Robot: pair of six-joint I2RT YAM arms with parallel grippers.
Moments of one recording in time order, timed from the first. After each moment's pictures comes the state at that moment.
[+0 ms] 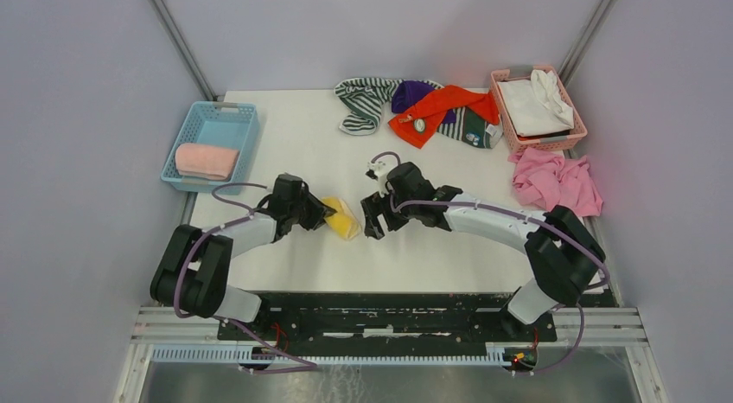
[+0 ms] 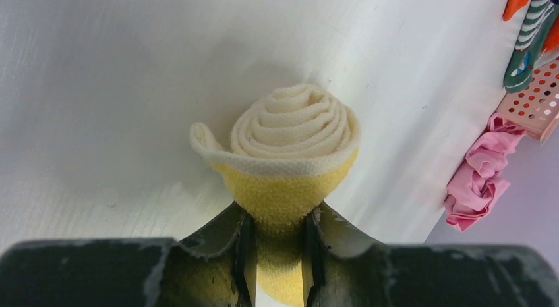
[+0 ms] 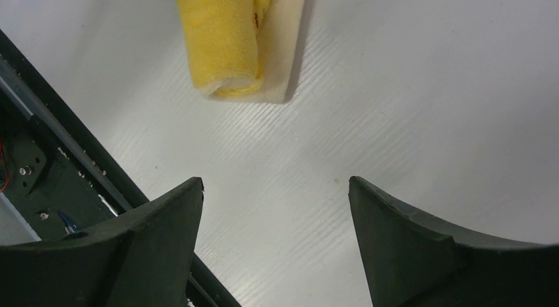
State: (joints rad) left arm -0.31 1.44 0.54 0.08 0.16 -1.10; right arm 0.81 1.58 1.00 -0.22 -0.20 0.24
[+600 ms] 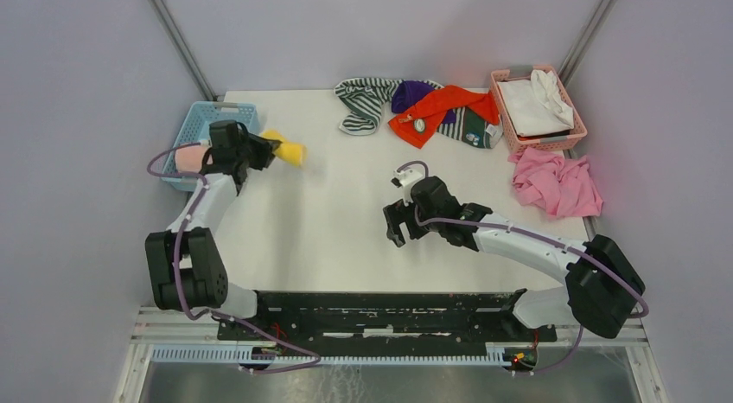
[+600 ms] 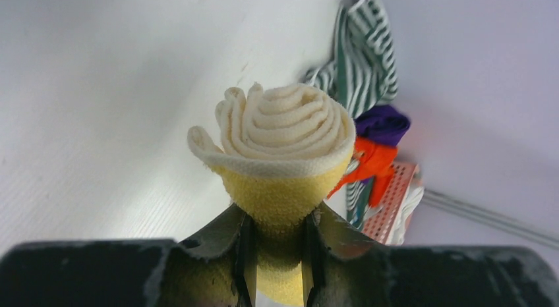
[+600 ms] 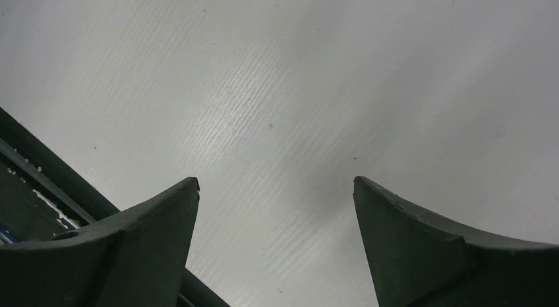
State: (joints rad) left arm 0.06 1.42 0.93 -0.12 0.18 -1.08; right arm 0.80 1.34 0.79 -0.21 -0.02 0.23
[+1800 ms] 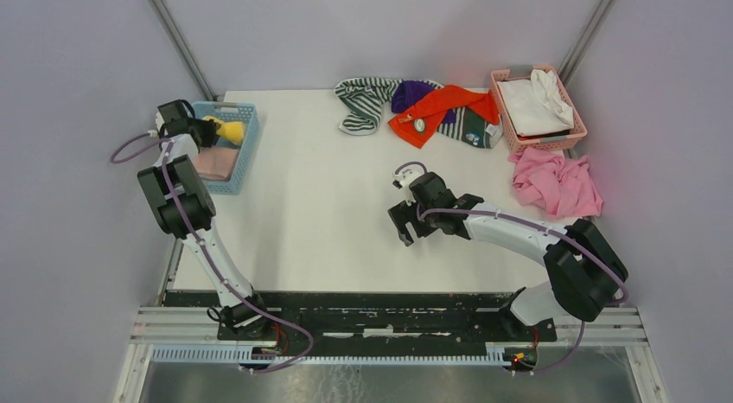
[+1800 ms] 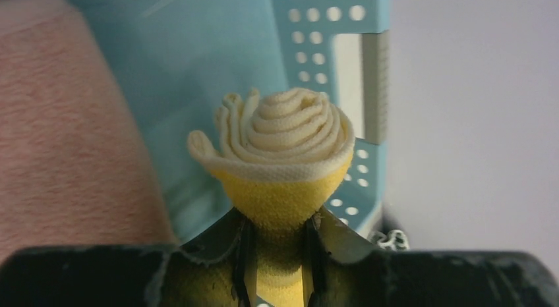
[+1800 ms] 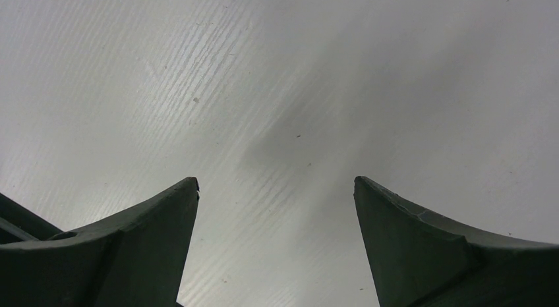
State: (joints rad) left arm 0.44 2.14 1.62 -0.11 0.19 -1.06; right arm 0.73 1.45 0.83 -0.32 0.02 0.12
